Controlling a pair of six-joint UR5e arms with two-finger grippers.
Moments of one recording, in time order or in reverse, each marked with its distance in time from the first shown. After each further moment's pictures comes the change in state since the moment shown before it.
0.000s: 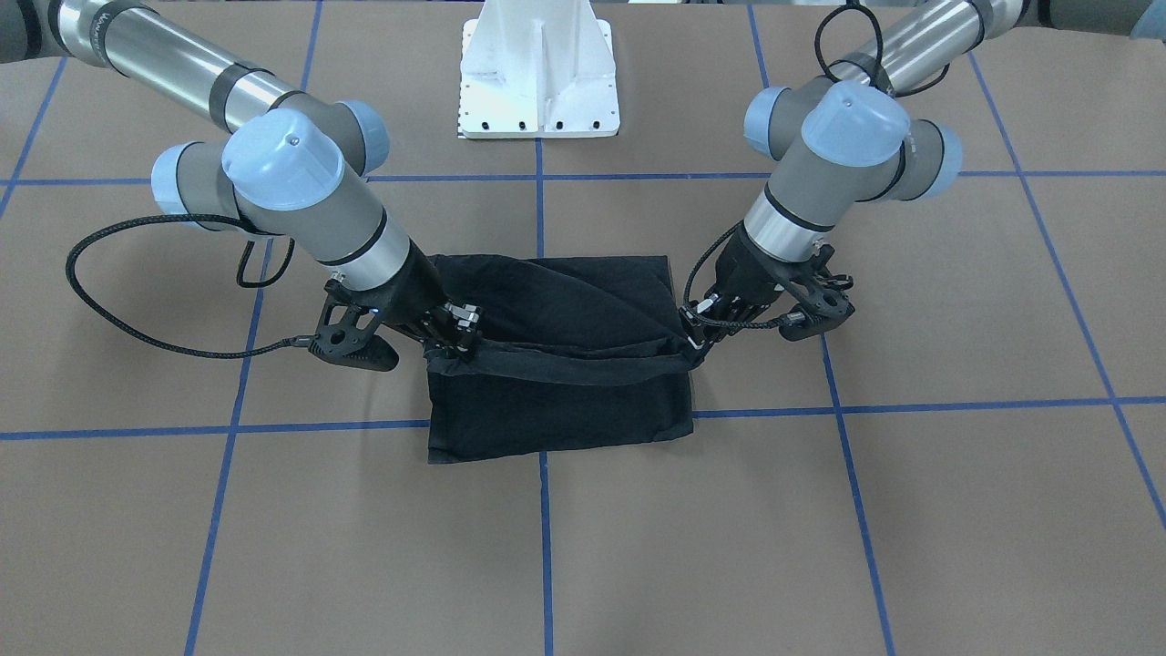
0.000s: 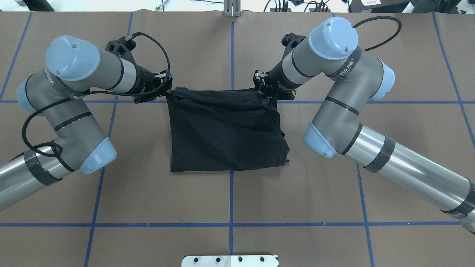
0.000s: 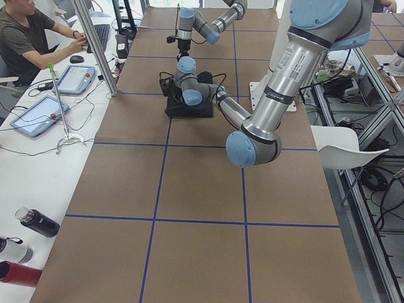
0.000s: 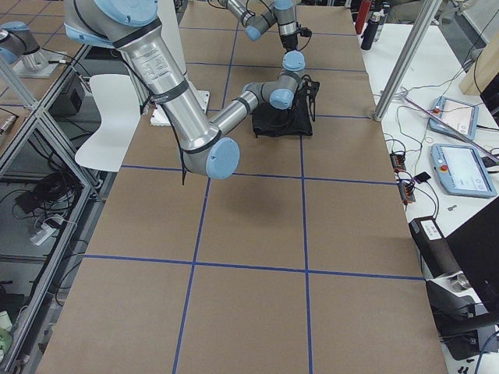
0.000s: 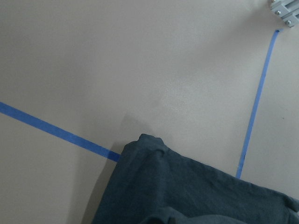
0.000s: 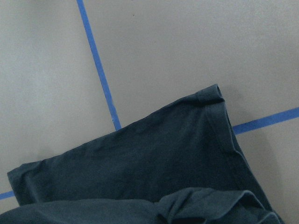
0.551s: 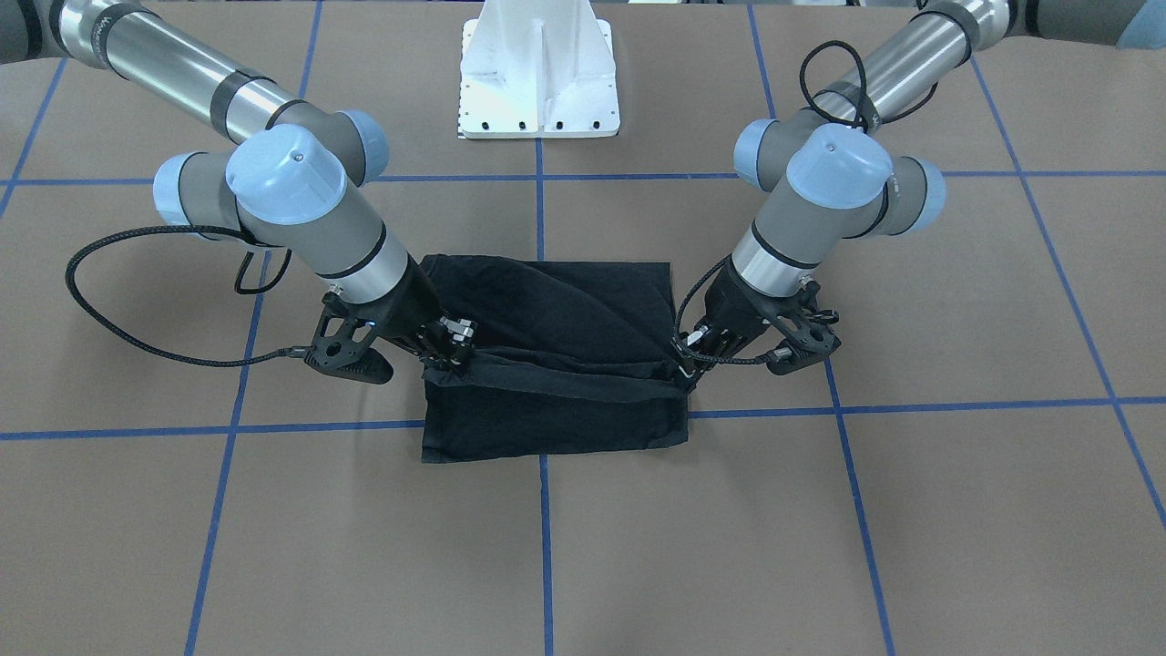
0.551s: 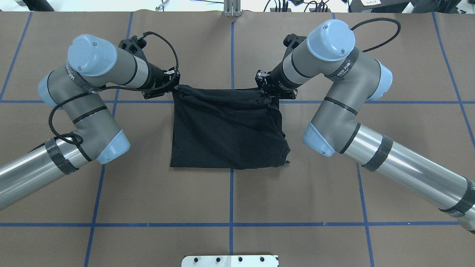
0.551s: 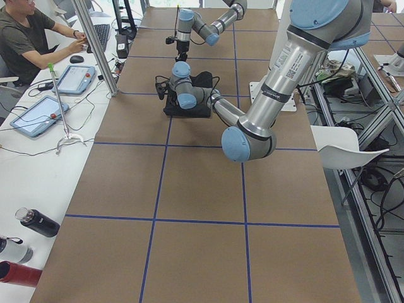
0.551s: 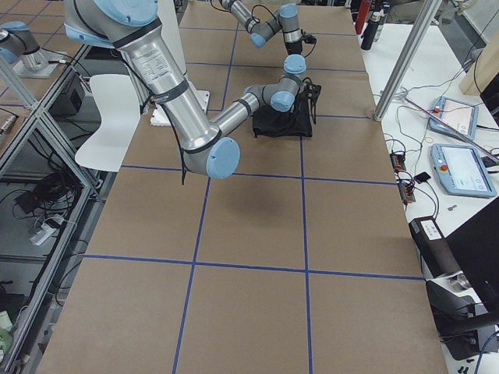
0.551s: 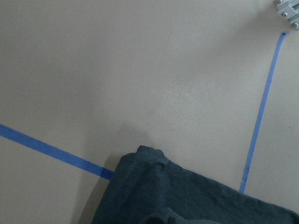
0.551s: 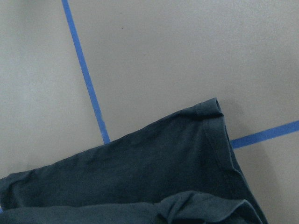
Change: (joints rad) left arm 0.000 -0.050 0.132 -0.090 0.004 -0.003; right arm 0.000 0.005 -0.027 0.008 -0.040 -0.001
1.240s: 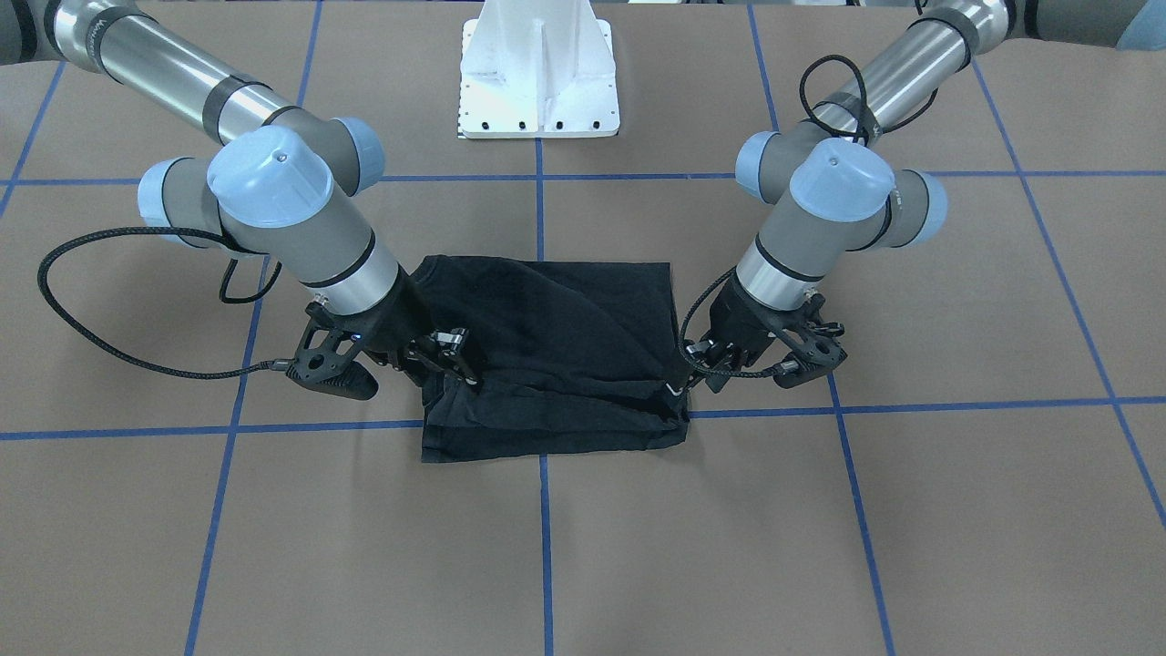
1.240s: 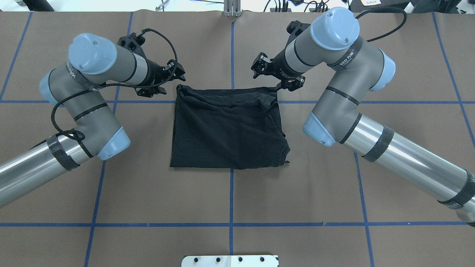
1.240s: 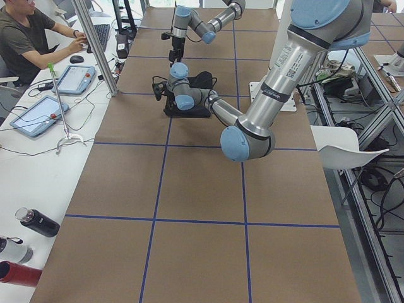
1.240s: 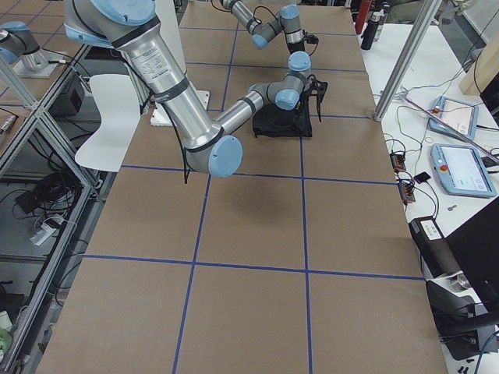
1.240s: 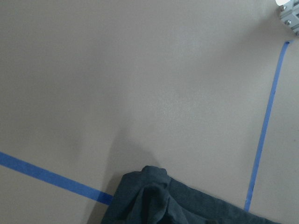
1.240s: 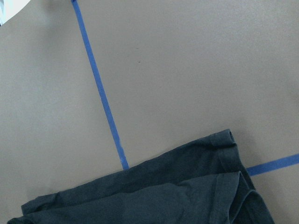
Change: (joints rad) left arm -0.025 -0.004 0.015 -0.010 0.019 0.006; right arm 0.036 0.028 -0.017 0.014 -0.008 0.010
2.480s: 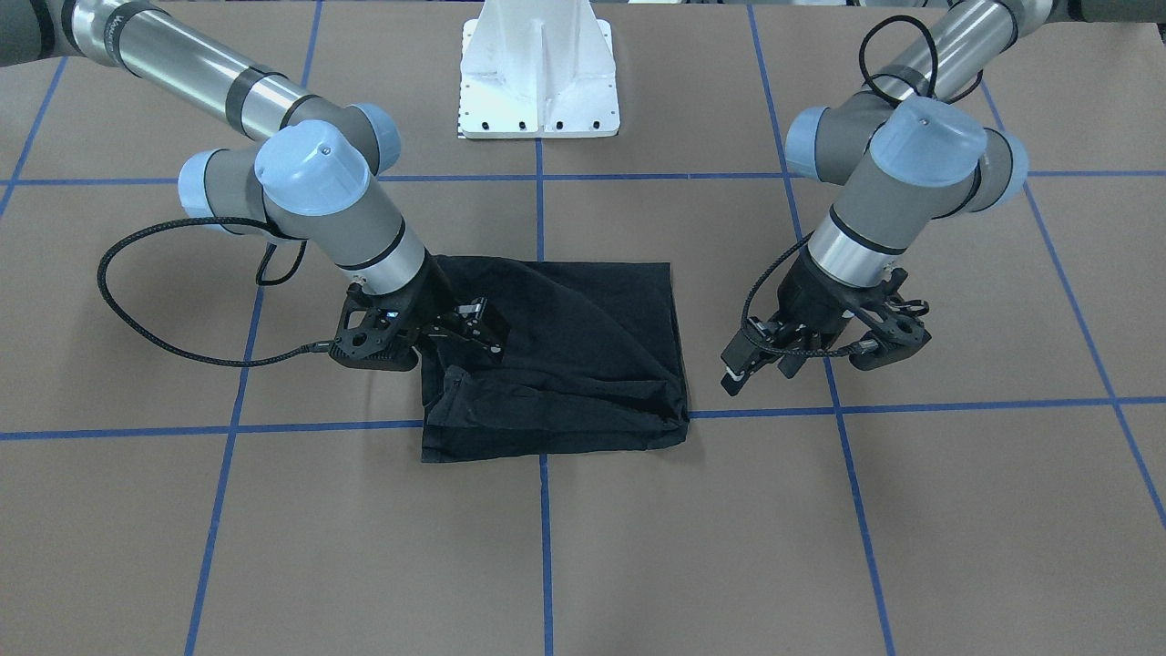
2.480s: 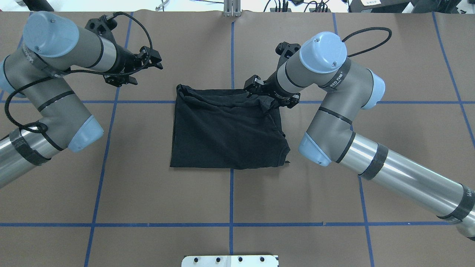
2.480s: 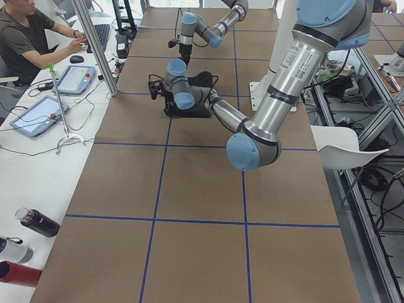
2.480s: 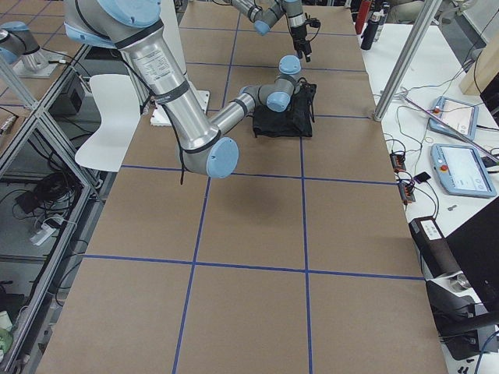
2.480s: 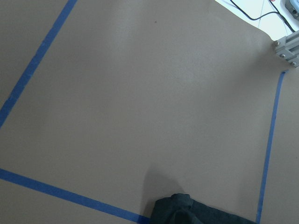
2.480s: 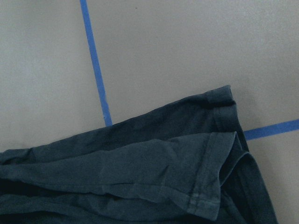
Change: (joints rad) left arm -0.072 0.085 -0.145 0.114 -0.050 0.119; right arm -0.076 -0.039 0.027 -0.015 -0.024 -0.116
